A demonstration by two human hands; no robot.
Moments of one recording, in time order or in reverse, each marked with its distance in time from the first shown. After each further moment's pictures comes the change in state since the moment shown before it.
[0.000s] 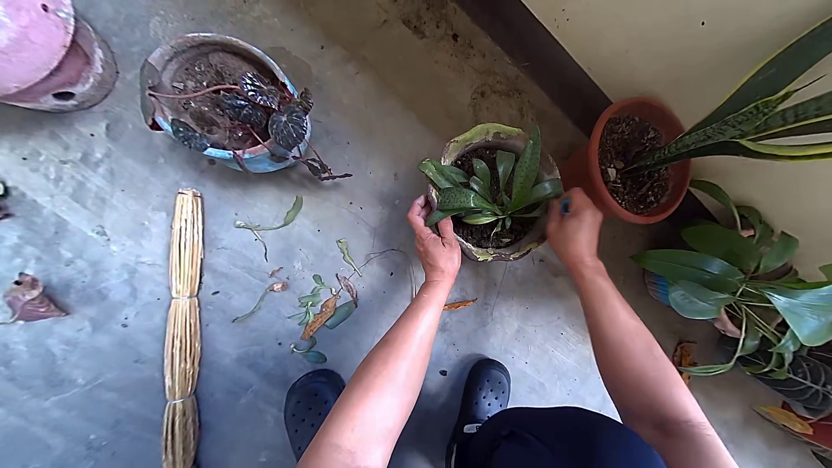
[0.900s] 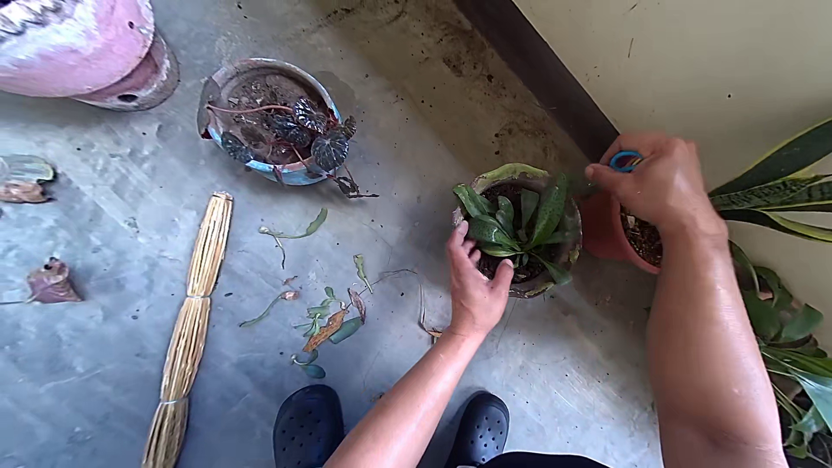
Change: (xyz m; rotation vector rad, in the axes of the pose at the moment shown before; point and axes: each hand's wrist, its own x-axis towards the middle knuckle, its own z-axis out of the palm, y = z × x) left_hand -0.022 0.072 -0.013 -0.161 -0.188 -0.110; right_hand 0.105 -0.082 -0.095 -0.175 -0.231 -0.355
